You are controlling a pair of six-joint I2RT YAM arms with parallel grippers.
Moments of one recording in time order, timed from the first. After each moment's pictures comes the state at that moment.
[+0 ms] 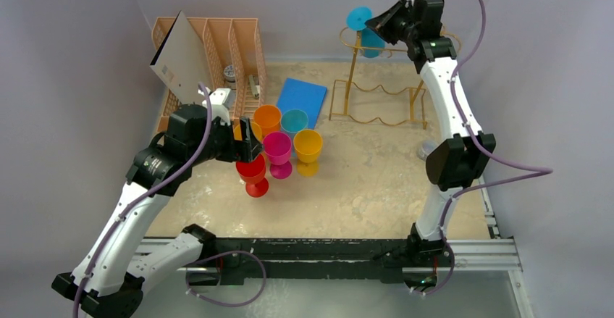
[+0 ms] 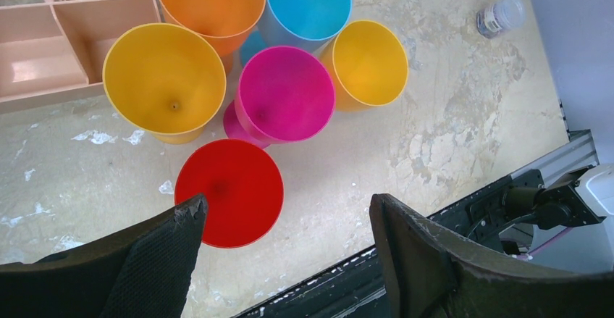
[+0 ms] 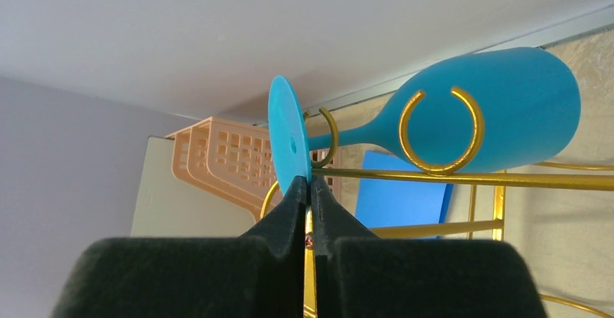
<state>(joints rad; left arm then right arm) -0.46 0.89 1.20 -0.89 0.12 -0.38 0.12 1.91 2.09 -0.45 -0.26 0.82</state>
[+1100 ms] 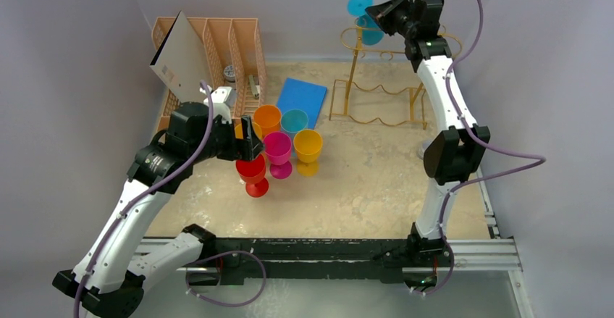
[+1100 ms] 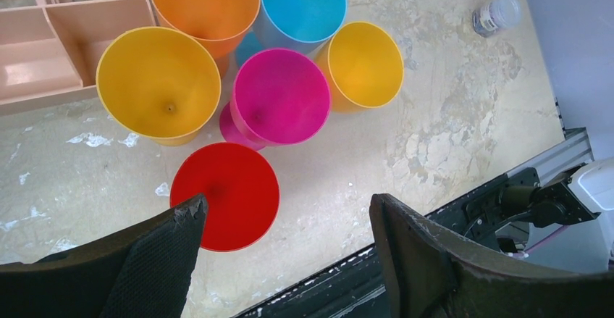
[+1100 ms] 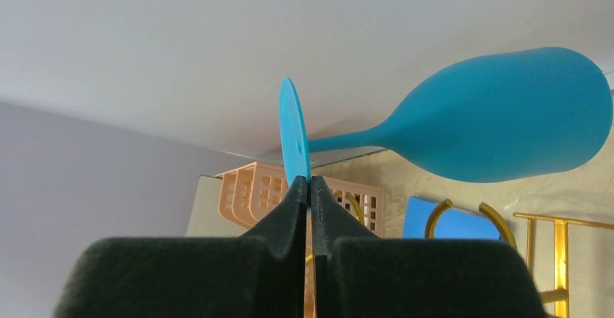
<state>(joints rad) -0.46 0.91 1.21 -0.89 0.13 -0.38 0.11 1.96 2.07 -0.23 -0.26 0.97</state>
